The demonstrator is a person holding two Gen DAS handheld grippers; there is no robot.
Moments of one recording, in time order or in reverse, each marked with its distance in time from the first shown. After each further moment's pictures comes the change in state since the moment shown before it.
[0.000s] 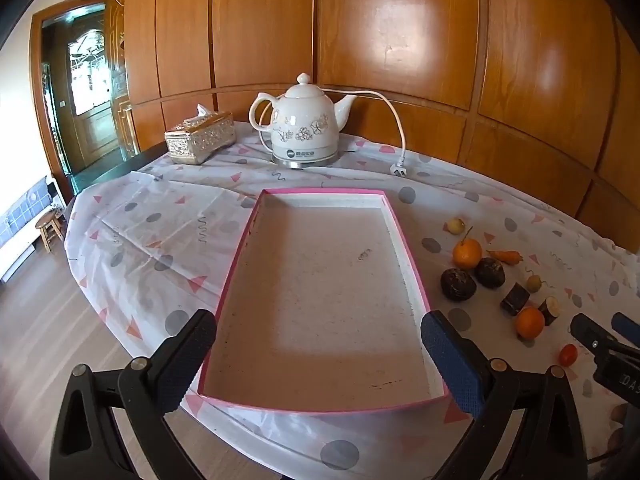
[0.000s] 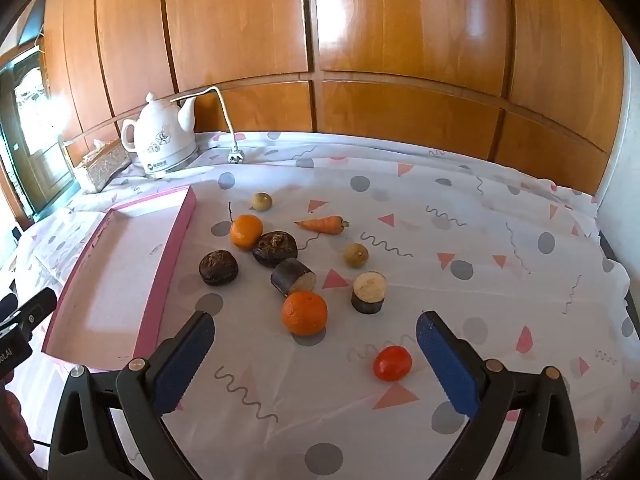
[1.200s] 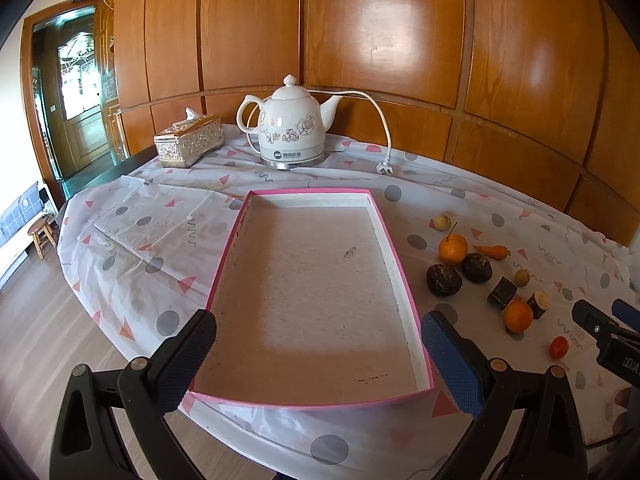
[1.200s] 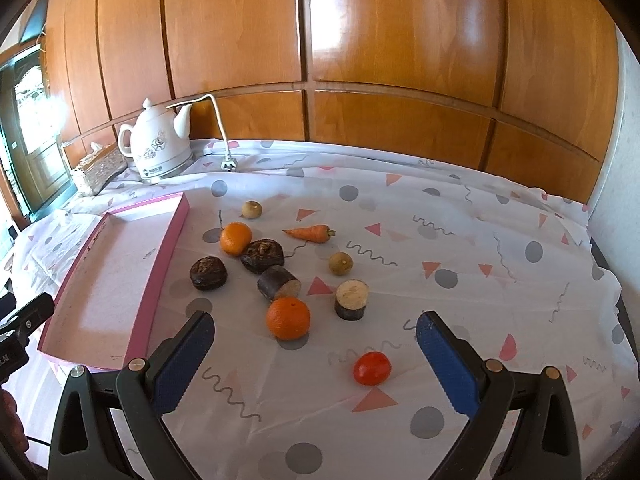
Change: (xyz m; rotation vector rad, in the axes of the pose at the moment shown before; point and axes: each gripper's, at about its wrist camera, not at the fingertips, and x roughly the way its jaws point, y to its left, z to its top) left arm -0.005 -0.008 -0.003 0.021 -0.007 -0.031; right arm -0.013 -0.011 0.001 -0.005 -0.030 -0.028
